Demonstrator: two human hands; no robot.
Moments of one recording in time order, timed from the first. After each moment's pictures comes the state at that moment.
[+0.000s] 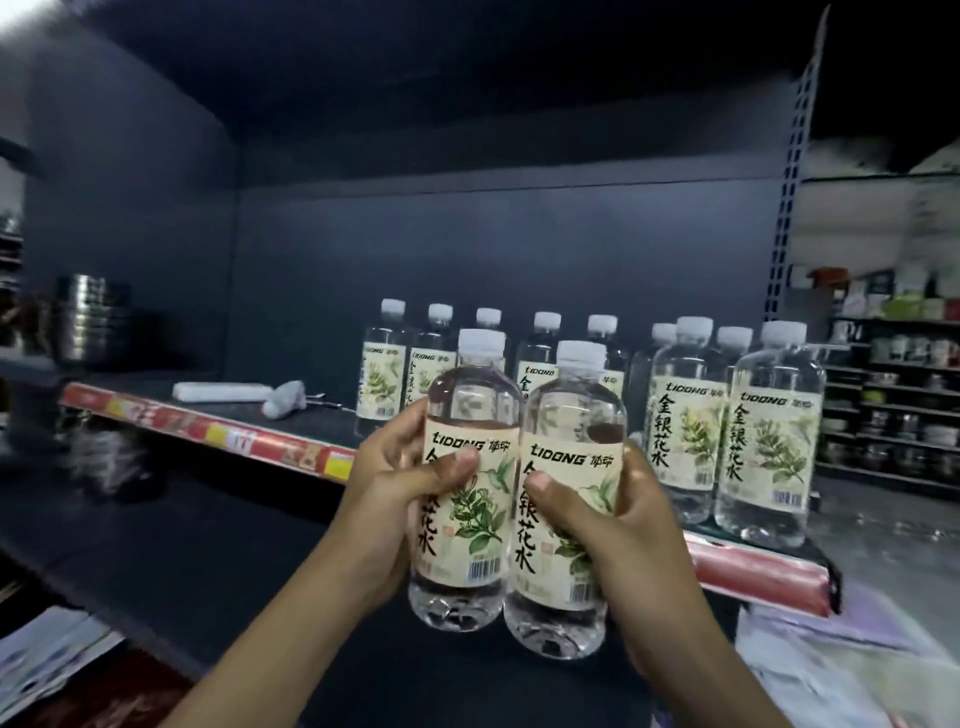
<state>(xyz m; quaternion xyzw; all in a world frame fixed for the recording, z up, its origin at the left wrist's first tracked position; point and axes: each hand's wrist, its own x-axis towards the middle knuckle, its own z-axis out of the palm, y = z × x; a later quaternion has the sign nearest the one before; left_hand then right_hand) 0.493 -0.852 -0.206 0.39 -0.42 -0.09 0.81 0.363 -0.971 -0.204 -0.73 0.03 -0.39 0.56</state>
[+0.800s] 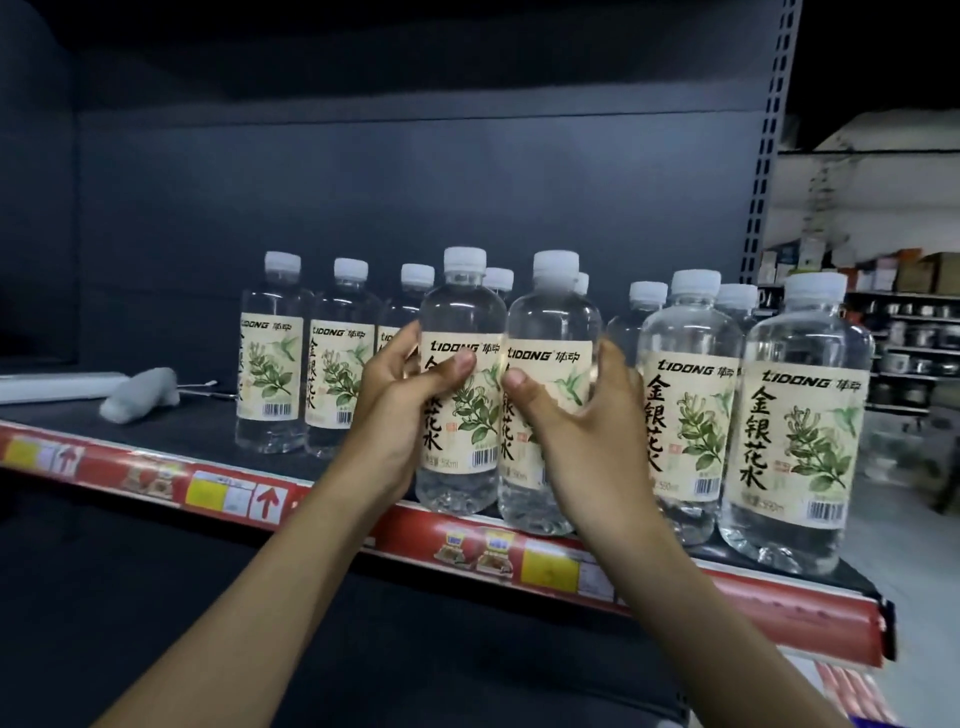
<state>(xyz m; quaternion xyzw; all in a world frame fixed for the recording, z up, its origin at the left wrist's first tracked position) 0.600 -0.984 -0.168 0.43 -0.43 -0.06 0.79 0.463 -1.059 -0.167 -0.76 0.14 -0.54 0.34</state>
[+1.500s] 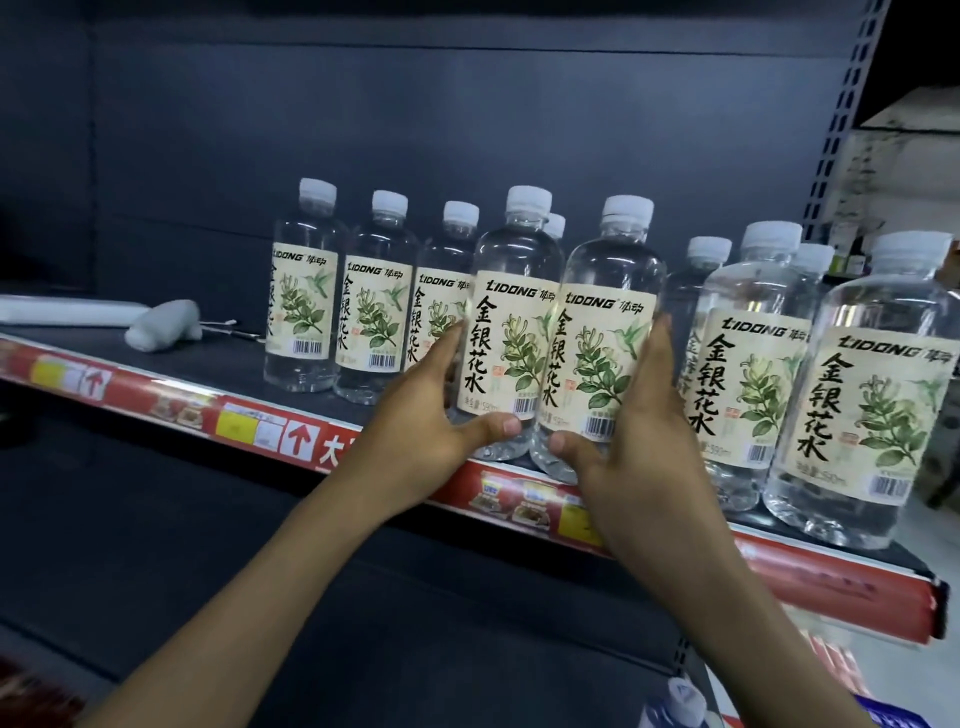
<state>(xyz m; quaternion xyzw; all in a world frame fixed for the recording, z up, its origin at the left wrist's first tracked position) 0.595 -0.956 -0.212 0.66 -0.49 0.08 0.56 0.441 -1.043 -0.197 -0.87 0.19 -0.41 0.21</state>
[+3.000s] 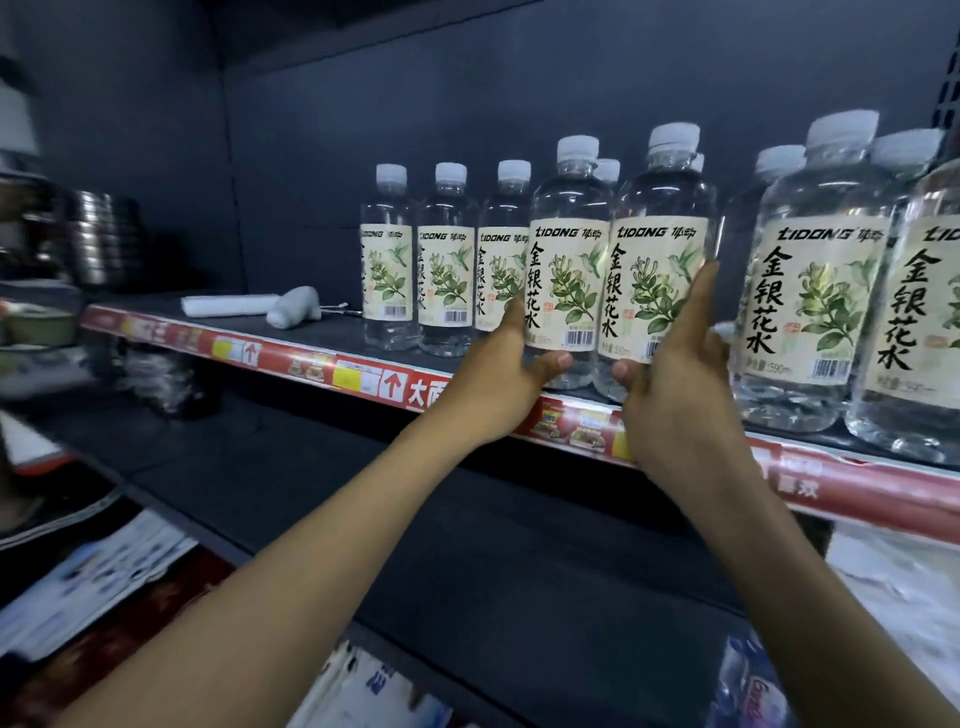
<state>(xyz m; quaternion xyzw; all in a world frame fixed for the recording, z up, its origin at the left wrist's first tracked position) 0.578 -0.965 -0.212 0.77 -0.43 0.09 0.46 0.447 -1.050 -0.209 -0.85 0.19 -0.41 0.26</state>
